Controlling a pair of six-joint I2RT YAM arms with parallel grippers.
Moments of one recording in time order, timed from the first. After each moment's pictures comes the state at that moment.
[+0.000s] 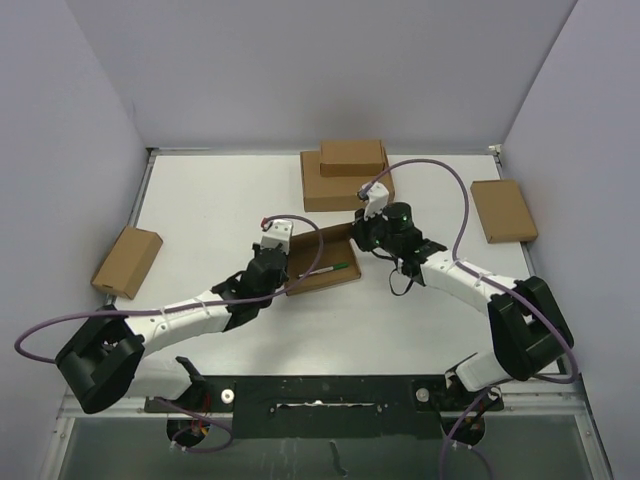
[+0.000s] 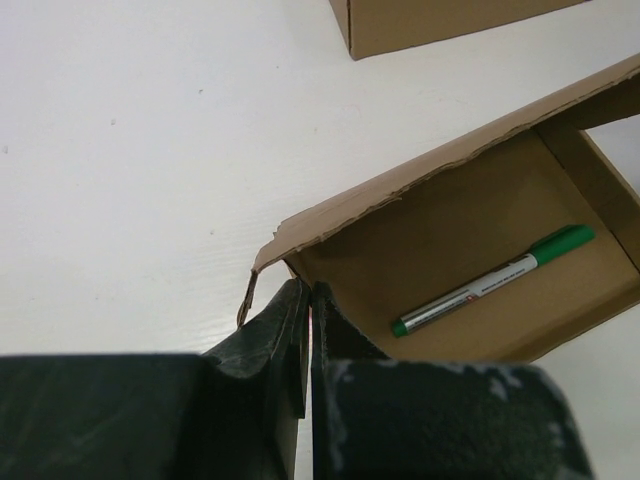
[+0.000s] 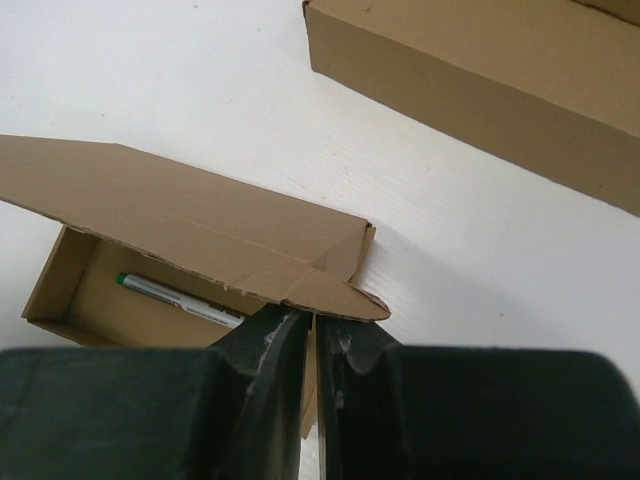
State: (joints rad) left arm -0.85 1.30 0.60 0.26 -0.62 -0.22; right arm 0.51 1.47 0.82 0.20 -0.13 0.07
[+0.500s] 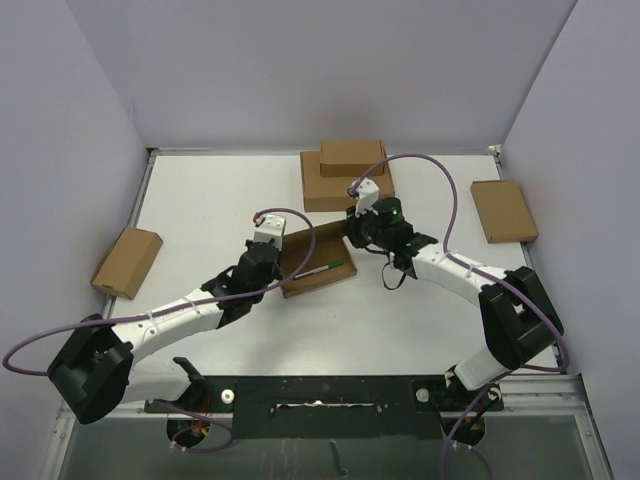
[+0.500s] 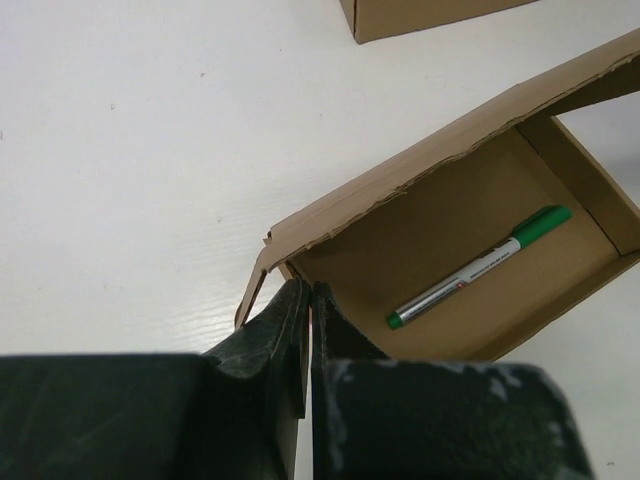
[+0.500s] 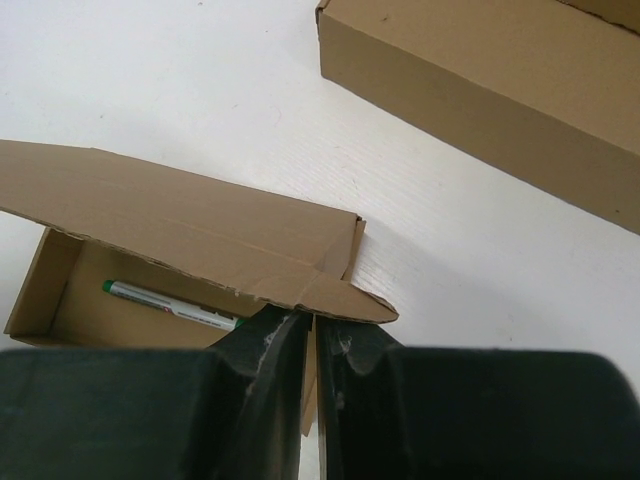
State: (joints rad) left arm -0.79 1.25 0.63 0.14 -0.54 -0.24; right arm 0.54 1.55 0.91 0.16 -0.12 0.05
